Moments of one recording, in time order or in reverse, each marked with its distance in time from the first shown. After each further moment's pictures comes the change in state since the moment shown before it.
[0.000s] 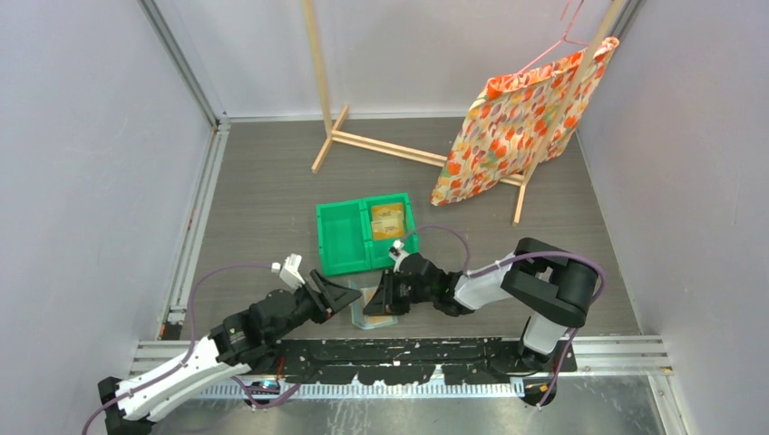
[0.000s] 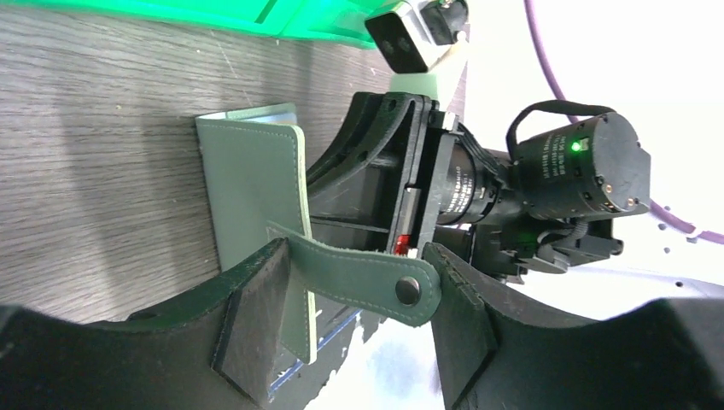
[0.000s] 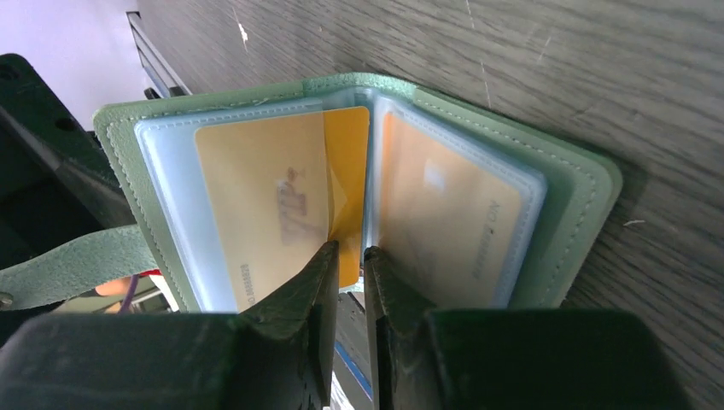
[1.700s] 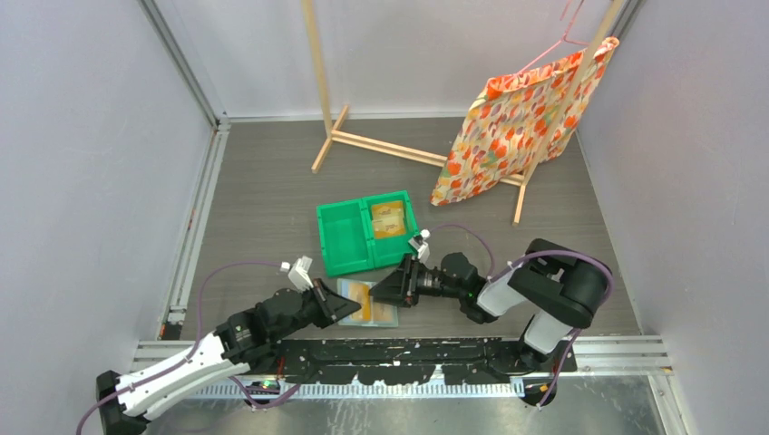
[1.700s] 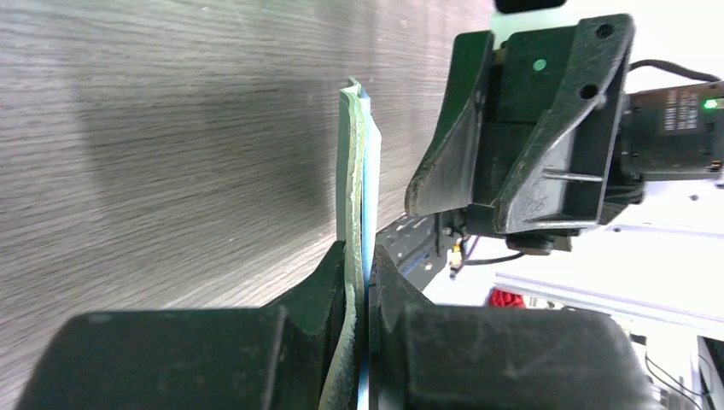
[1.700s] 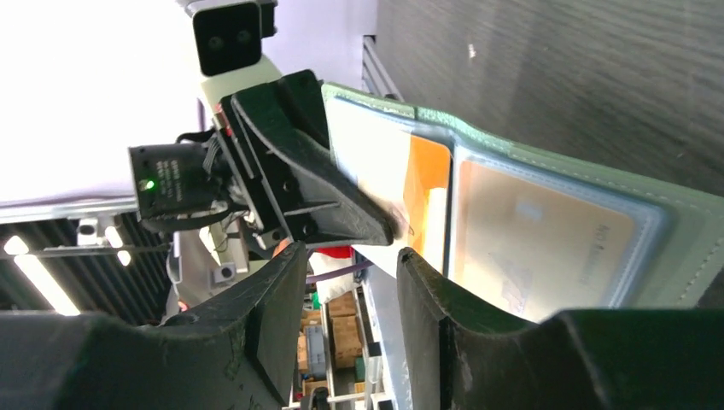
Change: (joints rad) left arm 0.002 0.103 -0.009 0.047 0.084 0.084; right arm -0.128 -0.018 -0.228 0.666 -0.171 0.271
